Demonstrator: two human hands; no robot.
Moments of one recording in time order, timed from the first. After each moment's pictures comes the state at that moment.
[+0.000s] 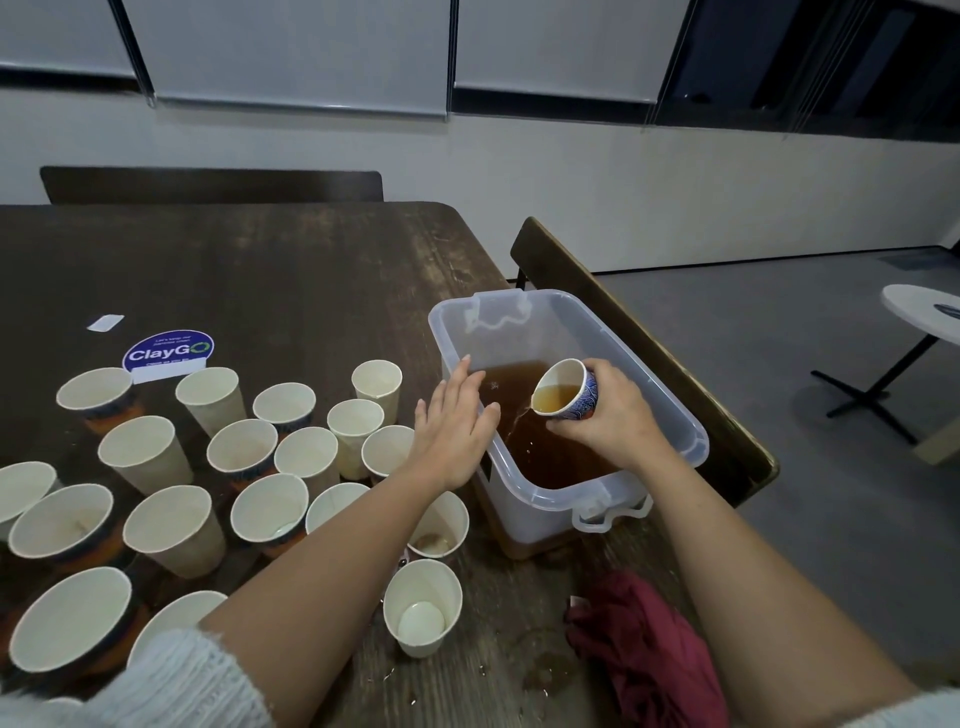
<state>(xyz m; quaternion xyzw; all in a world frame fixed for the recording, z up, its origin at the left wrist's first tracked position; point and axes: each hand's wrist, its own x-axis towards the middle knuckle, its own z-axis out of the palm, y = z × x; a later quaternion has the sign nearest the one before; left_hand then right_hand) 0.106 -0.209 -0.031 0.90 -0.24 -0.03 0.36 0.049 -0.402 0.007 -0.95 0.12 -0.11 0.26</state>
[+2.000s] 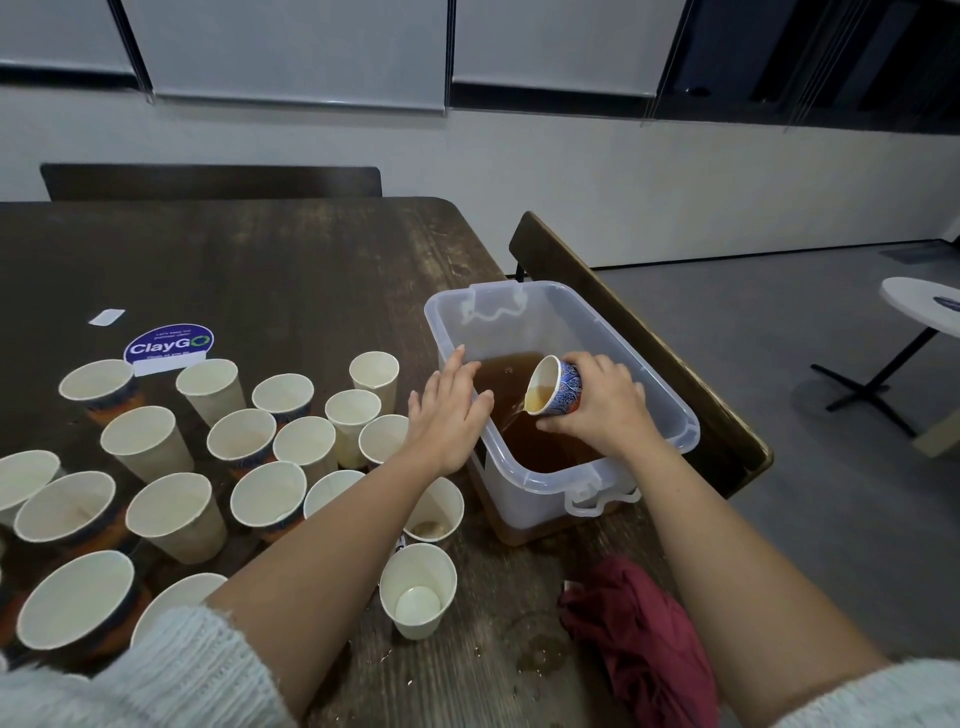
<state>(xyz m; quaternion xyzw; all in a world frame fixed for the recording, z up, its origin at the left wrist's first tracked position) 0.105 -0.210 -0.031 0.91 -0.22 -0.03 0.34 0.044 -0.391 0.015 -0.98 0.13 -0.08 0.15</state>
